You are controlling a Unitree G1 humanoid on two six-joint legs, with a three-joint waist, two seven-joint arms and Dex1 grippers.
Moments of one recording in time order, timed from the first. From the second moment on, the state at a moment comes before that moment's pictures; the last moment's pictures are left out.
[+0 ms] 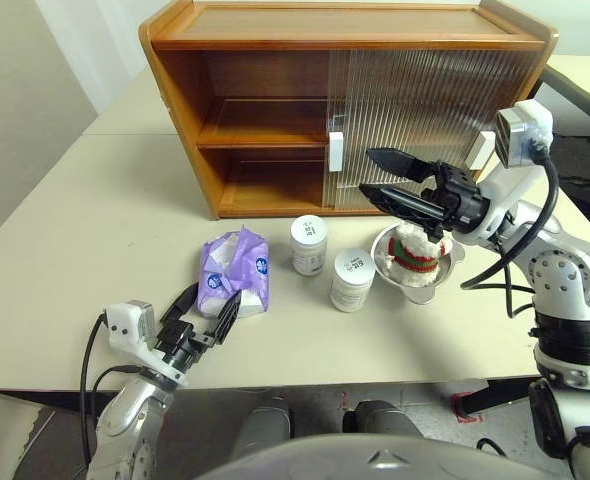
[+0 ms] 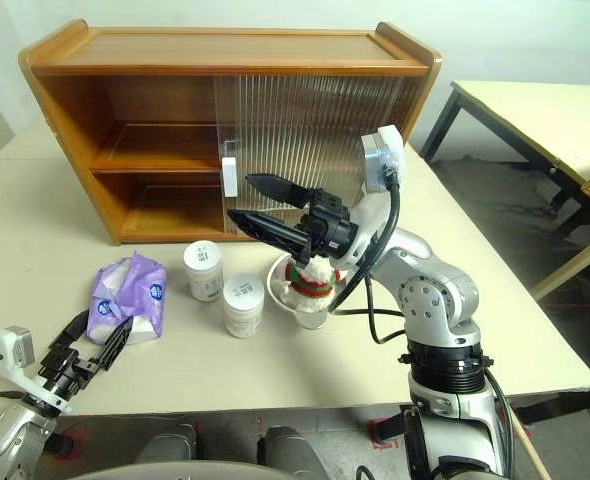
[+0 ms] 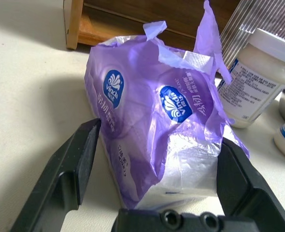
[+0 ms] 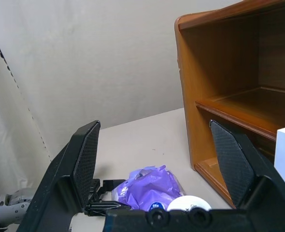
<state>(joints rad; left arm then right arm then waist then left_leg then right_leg) 0.39 0.23 0.22 -0.12 -0.41 -0.09 -0.59 -0.47 -0.45 -0.09 -0.27 0.94 0.65 0.87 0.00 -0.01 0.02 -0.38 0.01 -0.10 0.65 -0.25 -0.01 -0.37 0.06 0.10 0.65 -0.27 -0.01</state>
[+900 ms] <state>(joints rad) 0.02 0.39 0.32 -0.37 -0.64 0.22 -0.44 -0.47 -0.44 -0.09 -0.27 0.93 0.65 0.87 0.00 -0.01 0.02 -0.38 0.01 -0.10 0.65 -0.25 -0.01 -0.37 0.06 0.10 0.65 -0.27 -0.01</state>
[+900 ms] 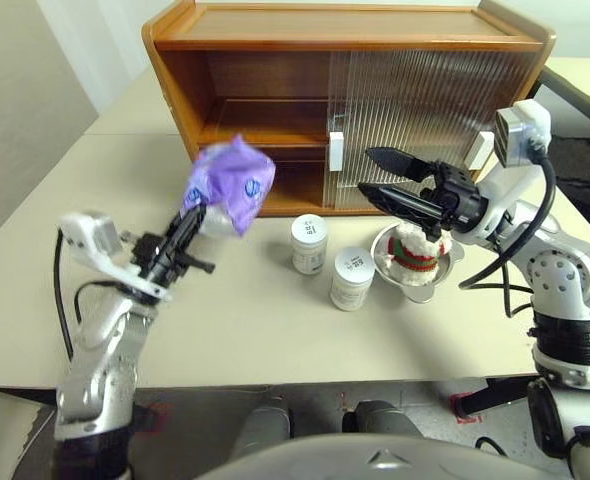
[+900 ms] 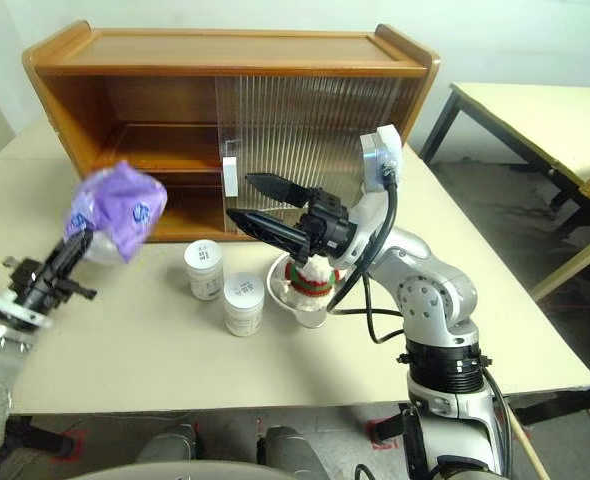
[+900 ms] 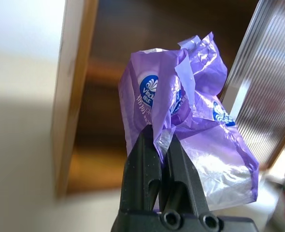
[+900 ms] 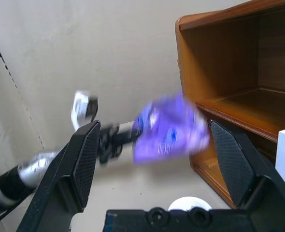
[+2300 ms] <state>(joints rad) -0.72 0.36 0.19 0.15 -0.42 0.49 -0.22 -0.46 -0.40 -0.09 -0.29 0.91 0.62 0.83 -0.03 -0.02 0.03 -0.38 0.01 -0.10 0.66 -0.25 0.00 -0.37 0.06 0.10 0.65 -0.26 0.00</state>
